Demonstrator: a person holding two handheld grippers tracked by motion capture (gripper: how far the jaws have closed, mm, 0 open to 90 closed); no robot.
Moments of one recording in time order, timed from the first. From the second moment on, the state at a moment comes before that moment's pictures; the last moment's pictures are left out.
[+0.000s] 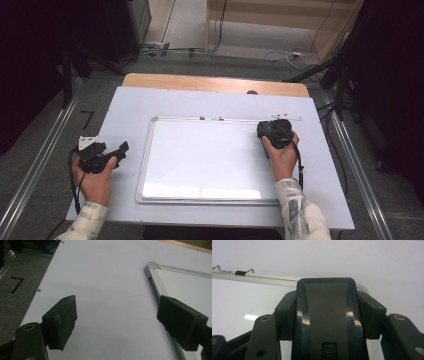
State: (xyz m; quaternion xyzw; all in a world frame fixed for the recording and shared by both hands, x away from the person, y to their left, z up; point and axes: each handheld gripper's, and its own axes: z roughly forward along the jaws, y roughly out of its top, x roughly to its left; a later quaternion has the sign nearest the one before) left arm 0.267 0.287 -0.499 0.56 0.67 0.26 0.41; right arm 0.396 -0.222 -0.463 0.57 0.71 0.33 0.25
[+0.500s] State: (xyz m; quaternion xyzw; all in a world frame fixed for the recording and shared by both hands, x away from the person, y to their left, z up) left arm 0.268 0.287 -0.499 0.56 0.67 0.26 0.41; right arm 0.405 -0.223 -0.467 0.58 0.70 0.32 0.24
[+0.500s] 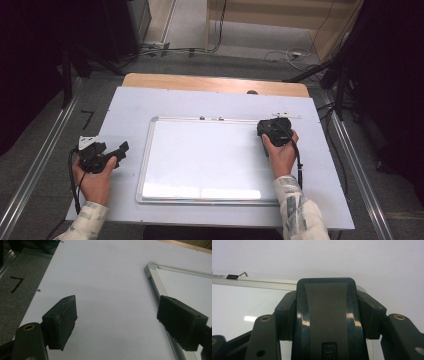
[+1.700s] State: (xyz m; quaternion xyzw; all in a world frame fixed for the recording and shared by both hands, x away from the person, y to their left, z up) left arm 0.267 0.289 -0.499 0.56 0.67 0.26 0.41; right arm 0.420 -0.221 -0.473 0.61 0.69 0.31 0.25
